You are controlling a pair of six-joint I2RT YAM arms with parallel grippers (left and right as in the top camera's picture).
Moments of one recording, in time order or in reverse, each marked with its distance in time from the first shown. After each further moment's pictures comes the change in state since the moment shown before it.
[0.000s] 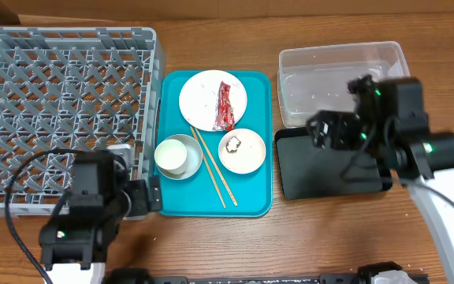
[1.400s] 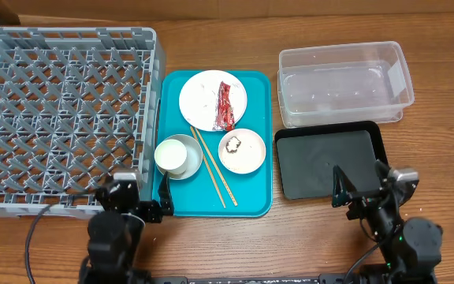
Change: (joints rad) left arm -0.116 -0.581 -0.578 0.647 -0.049 -0.004; right arm -0.115 -1.140 -0.972 0.588 0.108 -0.029
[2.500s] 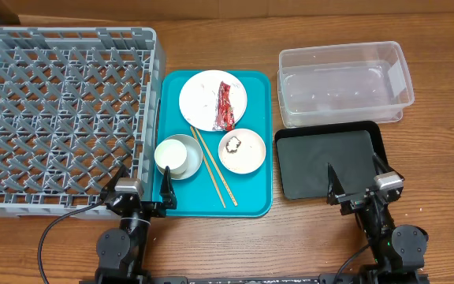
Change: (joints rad) left arm 0.000 -0.251 -0.321 0.382 -0.008 0.001; right arm 0.000 -0.122 -0.266 0.330 -0.003 -0.211
